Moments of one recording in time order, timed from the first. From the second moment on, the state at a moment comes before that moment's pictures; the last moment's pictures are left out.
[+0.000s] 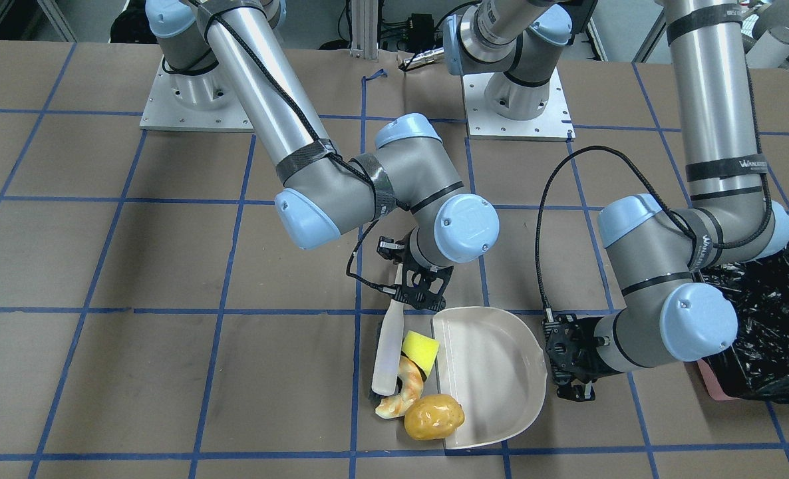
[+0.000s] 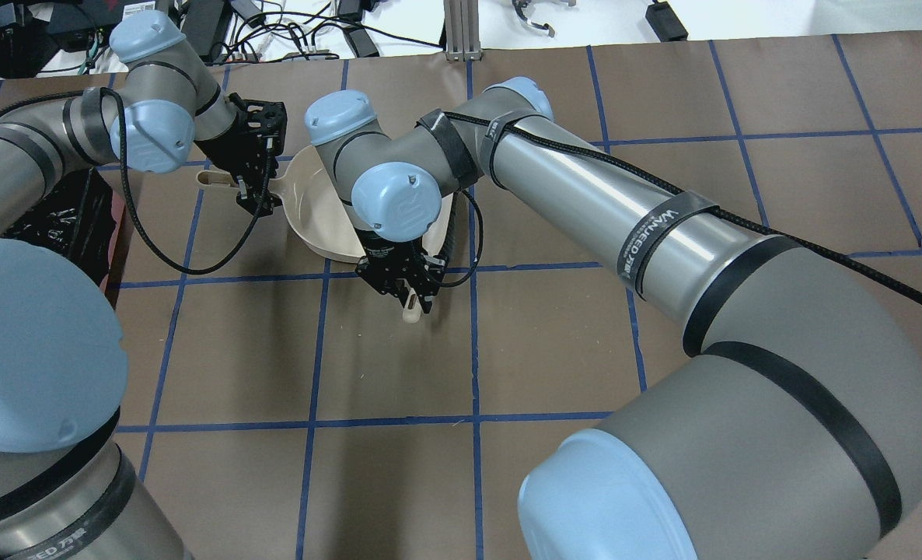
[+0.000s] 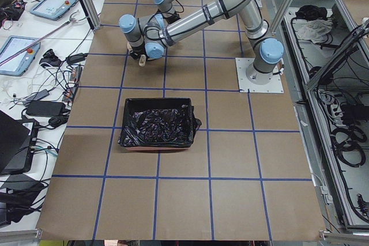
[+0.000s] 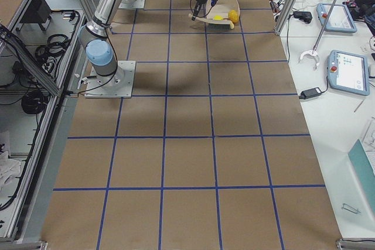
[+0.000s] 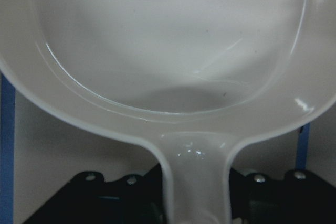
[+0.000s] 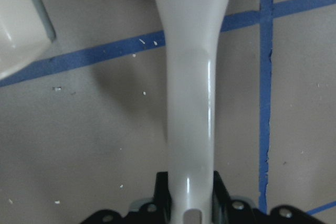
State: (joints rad) left arm -1.40 -2.17 -1.48 -1.20 1.43 1.66; right arm 2.12 -0.85 1.23 -1.59 -1.54 0.75
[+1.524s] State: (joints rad) left arm -1.40 -2.17 -1.48 -1.20 1.43 1.66; right arm 2.21 -0.85 1.19 -1.67 -1.40 0.72
